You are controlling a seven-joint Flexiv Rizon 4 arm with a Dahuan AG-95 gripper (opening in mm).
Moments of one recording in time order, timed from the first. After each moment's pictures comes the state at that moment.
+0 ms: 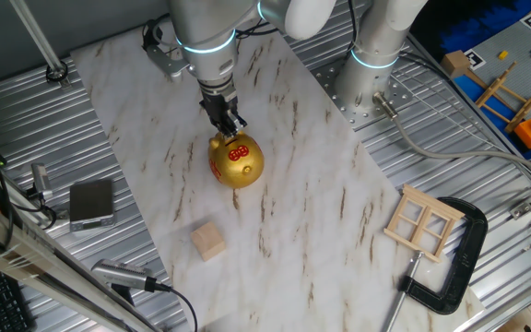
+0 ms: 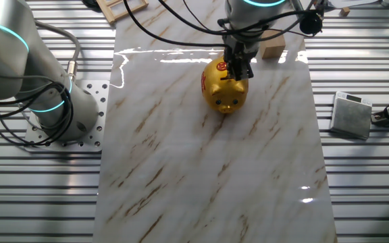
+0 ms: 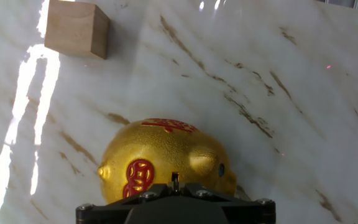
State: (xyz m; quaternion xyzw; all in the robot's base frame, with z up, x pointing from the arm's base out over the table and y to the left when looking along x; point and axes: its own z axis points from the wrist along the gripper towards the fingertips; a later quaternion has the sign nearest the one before) arm 0.452 0.052 0.143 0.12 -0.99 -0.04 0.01
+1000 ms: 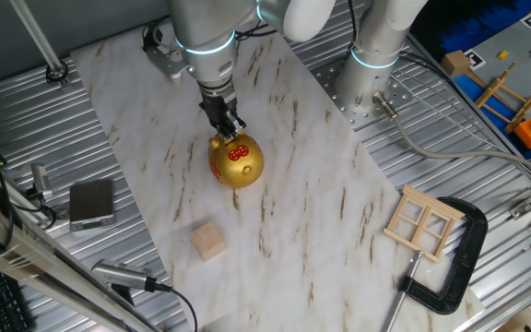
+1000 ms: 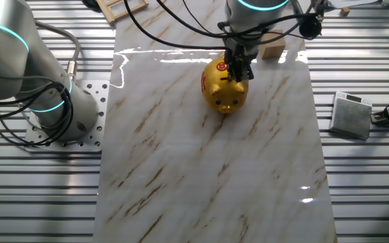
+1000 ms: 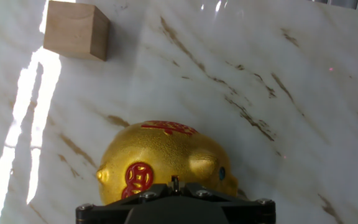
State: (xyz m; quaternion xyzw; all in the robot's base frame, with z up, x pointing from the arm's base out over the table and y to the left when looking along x) arm 0.454 0.053 0.138 0.12 -0.99 -0.04 0.01
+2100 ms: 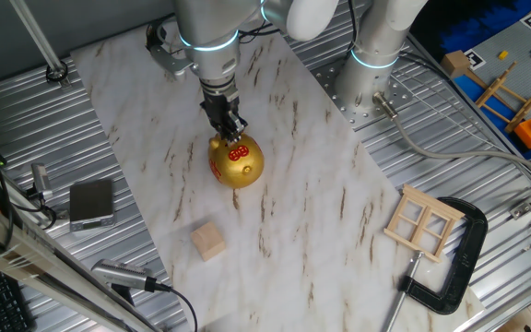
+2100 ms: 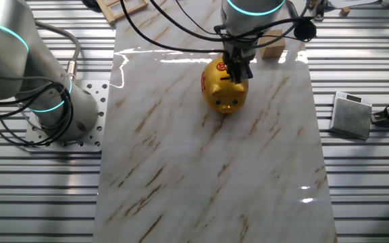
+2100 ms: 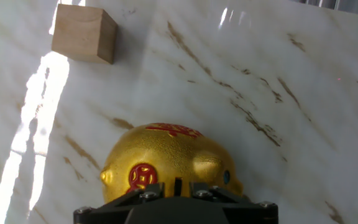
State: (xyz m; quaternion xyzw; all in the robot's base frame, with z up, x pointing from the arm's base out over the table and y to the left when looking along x) arm 0.454 0.056 0.136 0.13 -0.99 -0.05 -0.01
